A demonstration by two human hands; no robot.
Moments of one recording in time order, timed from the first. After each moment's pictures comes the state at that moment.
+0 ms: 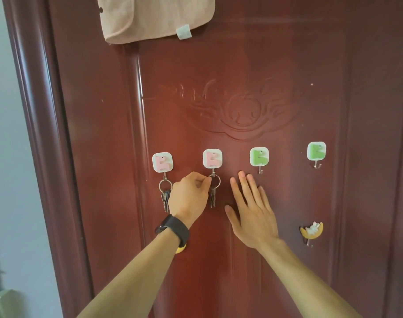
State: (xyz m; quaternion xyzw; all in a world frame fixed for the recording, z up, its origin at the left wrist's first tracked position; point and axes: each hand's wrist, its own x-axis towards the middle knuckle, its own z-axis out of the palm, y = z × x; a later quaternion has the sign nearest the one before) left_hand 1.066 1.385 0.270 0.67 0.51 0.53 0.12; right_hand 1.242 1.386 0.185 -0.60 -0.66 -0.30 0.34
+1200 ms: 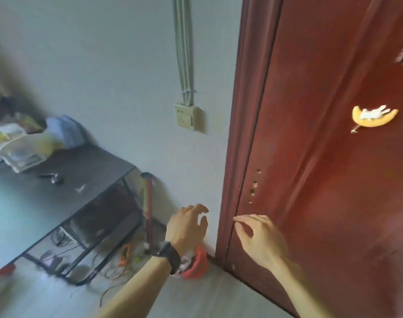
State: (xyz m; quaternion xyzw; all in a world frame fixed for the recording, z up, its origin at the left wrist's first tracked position) left_hand 0.762 1.159 -0.064 0.53 0.81 0.20 0.15; right_hand 0.958 1.217 -0.061 -0.47 -0.84 0.19 0.20
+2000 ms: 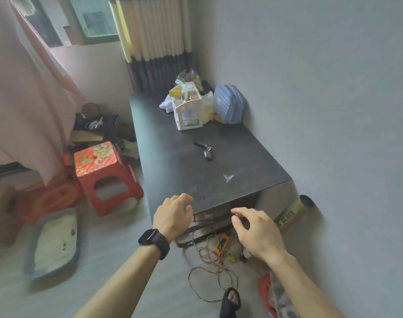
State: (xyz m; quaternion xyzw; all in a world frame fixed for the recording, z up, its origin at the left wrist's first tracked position) left_hand 0.247 0.927 -0.130 0.20 0.95 0.22 0.10; right_hand 0.387 1.114 -0.121 -0.20 -0.93 0.31 0.05
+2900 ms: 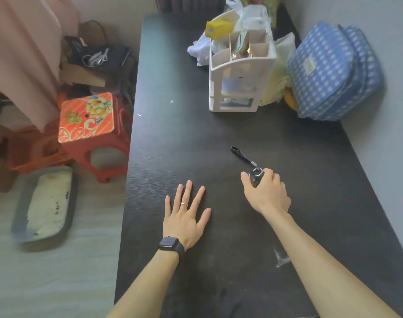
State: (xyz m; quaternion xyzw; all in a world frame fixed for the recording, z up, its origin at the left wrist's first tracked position) left_hand -0.086 1.040 -0.401 0.09 0.97 0.11 0.19; right_hand -0.112 1.258 -0.356 -0.33 -0.91 0.23 -0.11
